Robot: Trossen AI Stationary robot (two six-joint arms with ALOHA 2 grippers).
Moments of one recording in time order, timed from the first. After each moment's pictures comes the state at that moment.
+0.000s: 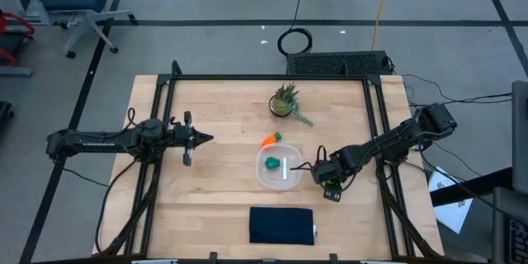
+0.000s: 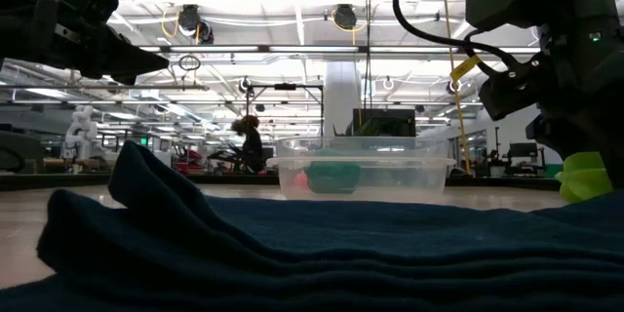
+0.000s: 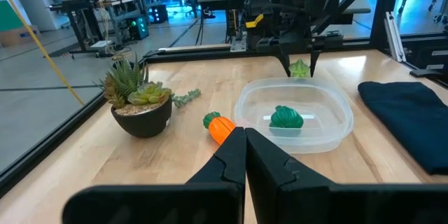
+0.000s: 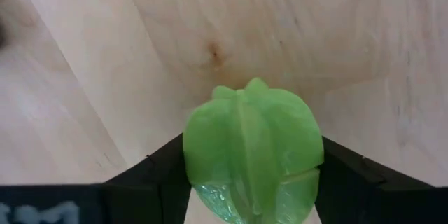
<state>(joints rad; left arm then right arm) 0.09 0.31 0.06 0.13 0.03 0.10 0.34 1.53 0.75 -0.71 -0.15 0.69</state>
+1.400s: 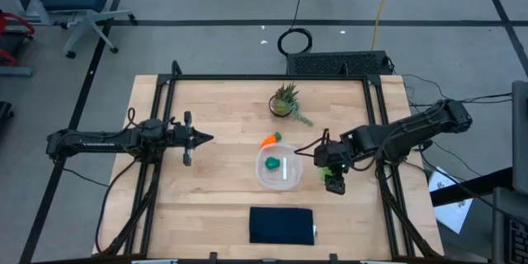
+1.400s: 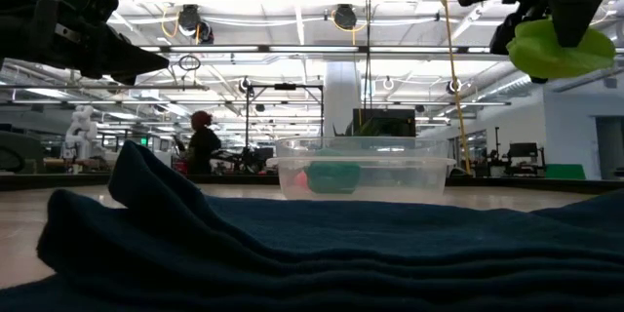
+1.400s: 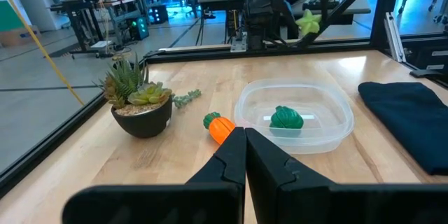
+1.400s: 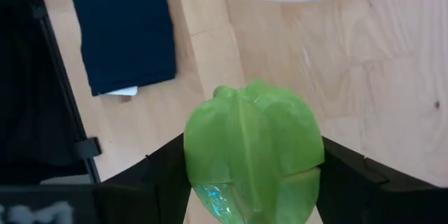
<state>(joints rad) 0.09 0.31 0.06 0.13 0.03 0.10 0.26 1.33 1.02 -0.97 -0.21 0.55</state>
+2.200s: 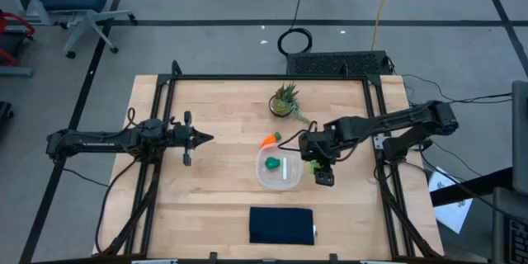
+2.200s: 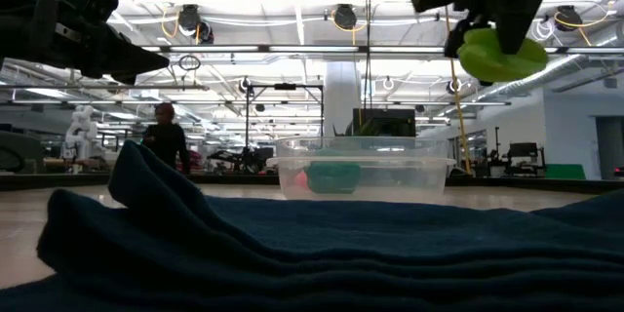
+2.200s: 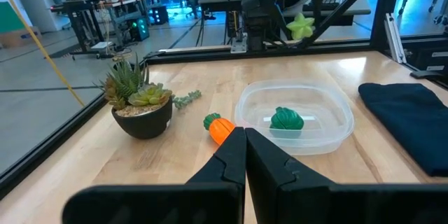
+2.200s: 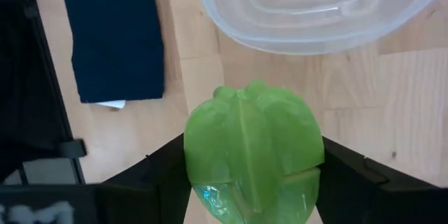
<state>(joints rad) 0.09 0.31 0.06 0.13 0.03 0.10 0.13 1.50 1.20 -1.05 -0.27 0.31</state>
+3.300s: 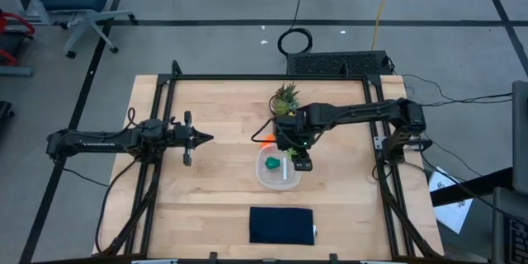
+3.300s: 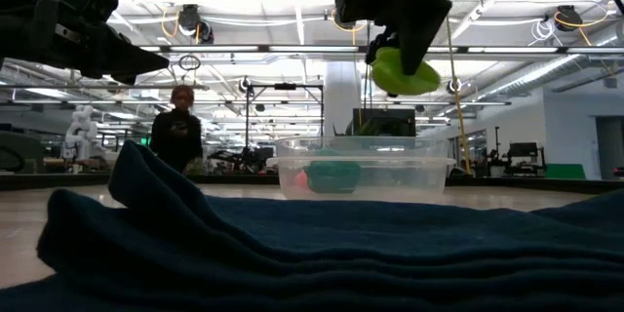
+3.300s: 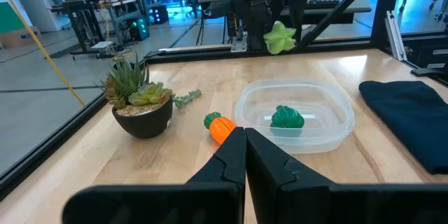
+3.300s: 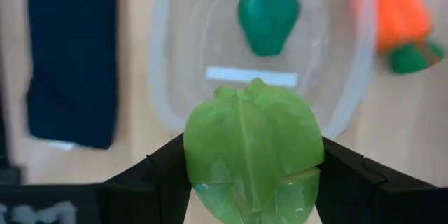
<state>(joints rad) 0.09 0.31 0.06 0.13 0.03 0.10 -0.03 1.78 1.50 -1.10 -0.25 -0.04</state>
